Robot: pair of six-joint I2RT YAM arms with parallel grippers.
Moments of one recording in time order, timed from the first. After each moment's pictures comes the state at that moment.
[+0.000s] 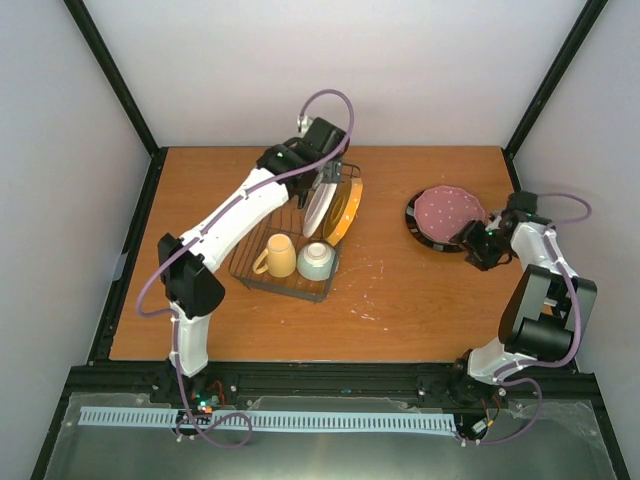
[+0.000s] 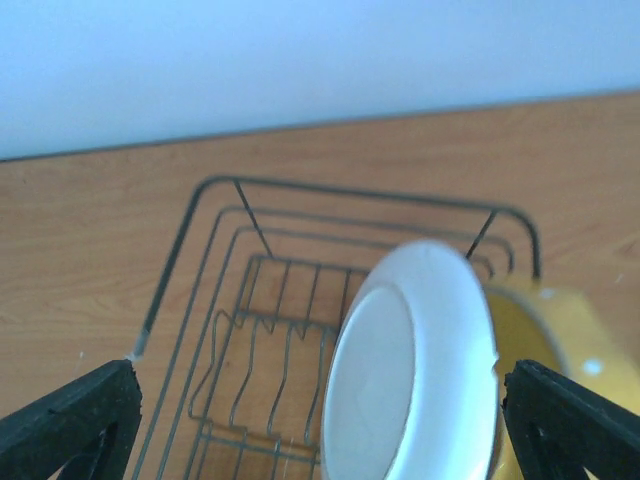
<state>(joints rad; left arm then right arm) -0.71 1.97 2.05 -0.93 -0.55 -0.39 -0.29 1.56 1.04 -0.77 -0.49 0.42</state>
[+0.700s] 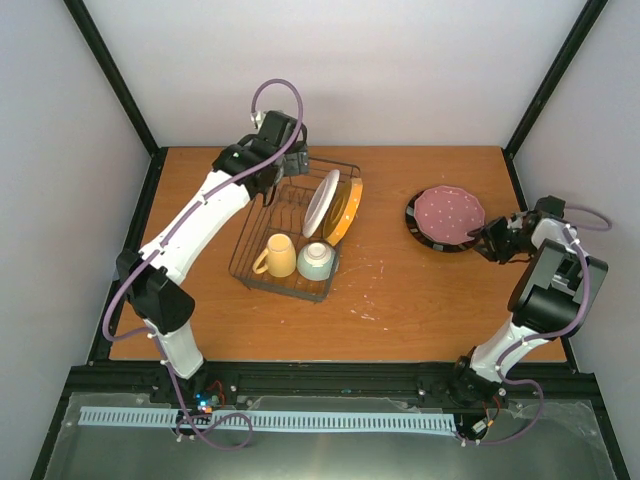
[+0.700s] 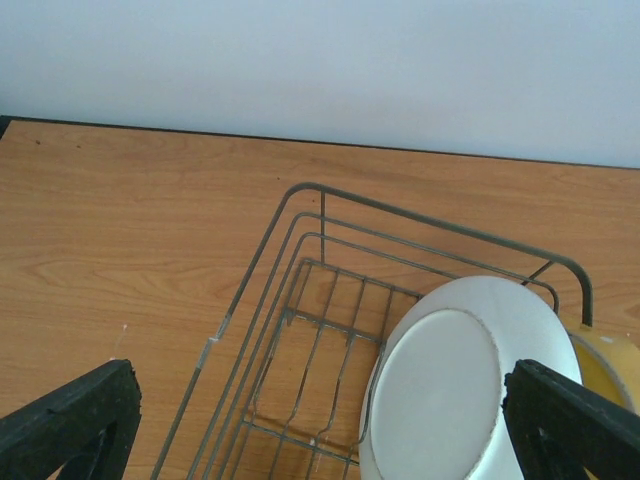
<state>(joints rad) -0.57 1.76 1.91 -0.88 -0.49 -0.47 -0.50 1.74 1.11 -0.69 -0.71 0.46</state>
